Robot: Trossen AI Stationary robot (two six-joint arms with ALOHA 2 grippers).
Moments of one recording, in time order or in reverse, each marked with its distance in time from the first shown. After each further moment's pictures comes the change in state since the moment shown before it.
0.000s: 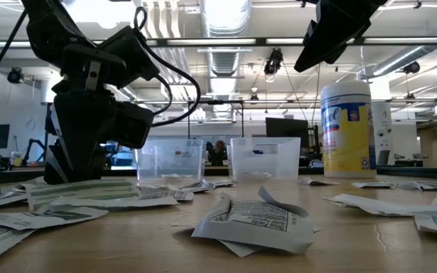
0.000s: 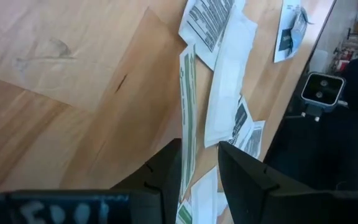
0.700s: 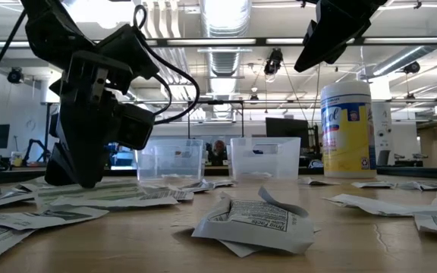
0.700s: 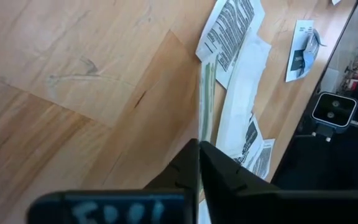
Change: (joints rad) left arm -0.008 0.000 0.002 -0.001 -0.079 -0.031; right arm 0.000 0.000 0.000 0.000 0.000 0.000
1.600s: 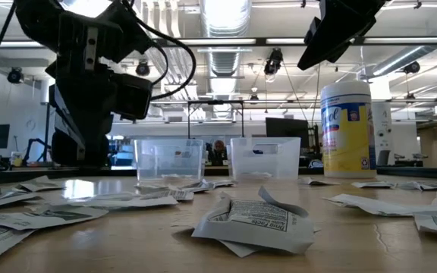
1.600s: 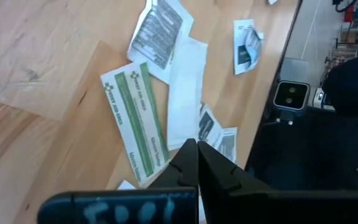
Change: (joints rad) left arm 0.002 -0.150 0.000 -0.045 0.006 0.048; right arm 0.023 0.000 0.000 -0.002 -0.001 0.000
